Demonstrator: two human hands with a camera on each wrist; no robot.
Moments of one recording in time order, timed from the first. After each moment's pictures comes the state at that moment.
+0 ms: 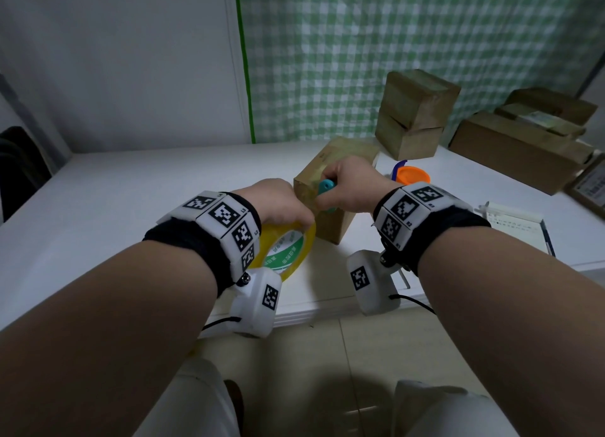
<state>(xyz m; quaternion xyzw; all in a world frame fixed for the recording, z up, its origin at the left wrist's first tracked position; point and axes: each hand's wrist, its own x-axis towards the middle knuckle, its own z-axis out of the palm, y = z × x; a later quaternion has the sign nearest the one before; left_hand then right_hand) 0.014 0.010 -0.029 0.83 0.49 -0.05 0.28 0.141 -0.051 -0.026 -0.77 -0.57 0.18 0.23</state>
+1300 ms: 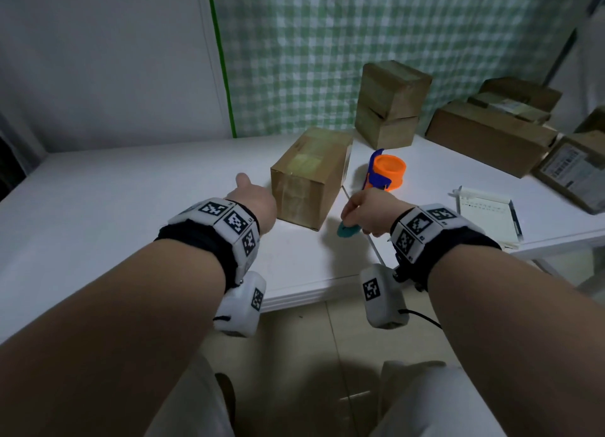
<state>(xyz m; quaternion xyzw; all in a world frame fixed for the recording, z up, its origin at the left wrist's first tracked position) 0.027 0.009 -0.070 0.84 0.52 -0.11 0.07 0.175 -0.106 -0.064 -0.85 -0.42 0.27 0.19</state>
